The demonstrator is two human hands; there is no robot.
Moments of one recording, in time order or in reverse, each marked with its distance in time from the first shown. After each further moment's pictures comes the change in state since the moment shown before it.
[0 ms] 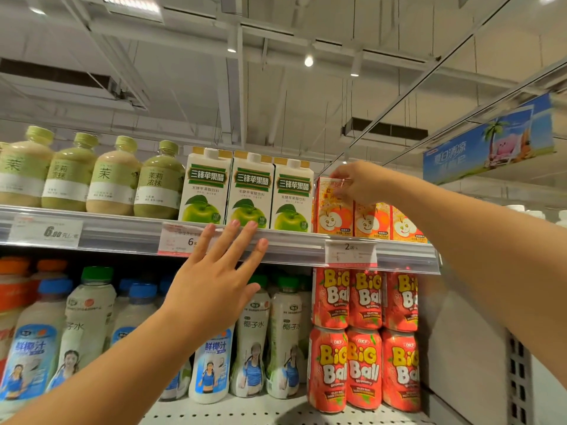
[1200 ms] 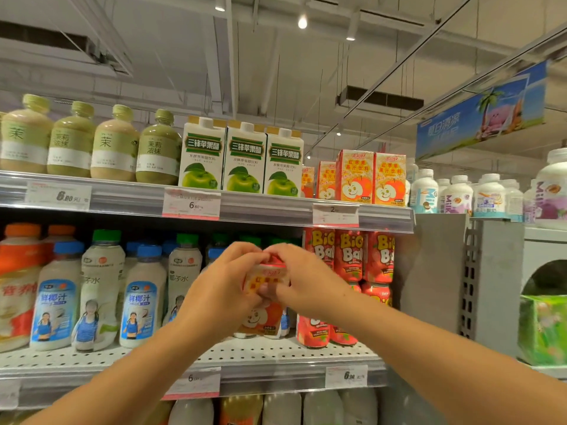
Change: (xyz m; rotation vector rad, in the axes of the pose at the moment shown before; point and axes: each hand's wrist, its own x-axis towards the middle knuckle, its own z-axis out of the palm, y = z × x) left_hand -0.049 0.048 -0.026 -0.958 -0.101 -0.284; right_hand -0.167 -0.083 0.135 0.405 -0.060 -0.266
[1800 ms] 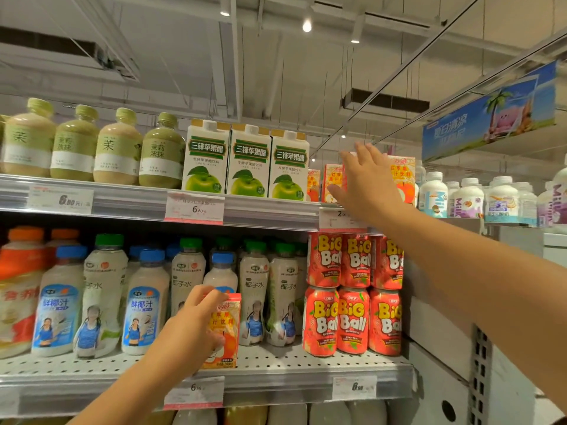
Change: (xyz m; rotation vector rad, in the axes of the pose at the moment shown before) left_hand -0.036 -0.076 0.013 0.115 -0.192 -0.379; right_hand 0.079 0.068 -0.114 -0.722 0.500 0.147
